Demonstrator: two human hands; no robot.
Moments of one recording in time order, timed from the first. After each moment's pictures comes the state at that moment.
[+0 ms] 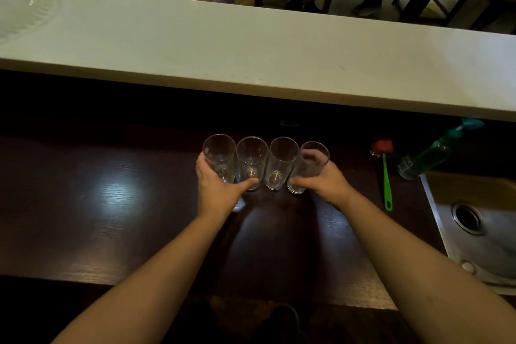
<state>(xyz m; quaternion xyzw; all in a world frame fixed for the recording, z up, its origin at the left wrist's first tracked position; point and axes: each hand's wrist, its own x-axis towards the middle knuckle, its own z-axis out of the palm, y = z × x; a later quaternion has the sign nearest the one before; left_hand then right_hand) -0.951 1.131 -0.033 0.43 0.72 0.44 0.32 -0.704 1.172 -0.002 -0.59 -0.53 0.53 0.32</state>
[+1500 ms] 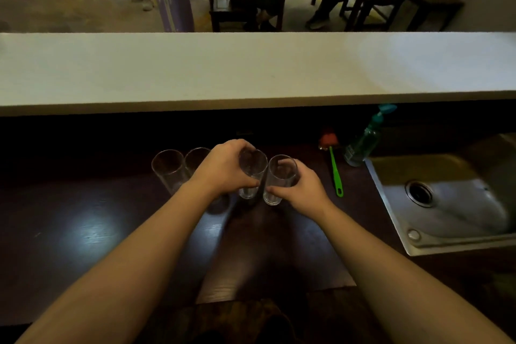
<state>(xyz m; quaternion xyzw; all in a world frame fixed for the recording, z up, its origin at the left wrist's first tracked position) -0.867 1.166 0.072 0.79 0.53 0.21 0.24 -0.656 1.118 0.016 -0.62 -0.57 0.38 0.38</state>
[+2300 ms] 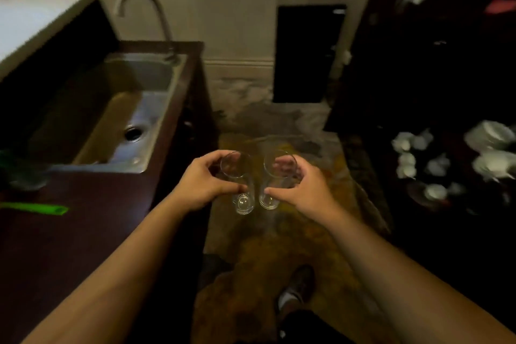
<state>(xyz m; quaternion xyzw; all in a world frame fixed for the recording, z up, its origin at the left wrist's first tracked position) -0.589 0.845 0.075 0.80 -0.04 -0.09 0.59 -0.600 0.610 0.053 -0.82 -0.01 0.05 0.57</state>
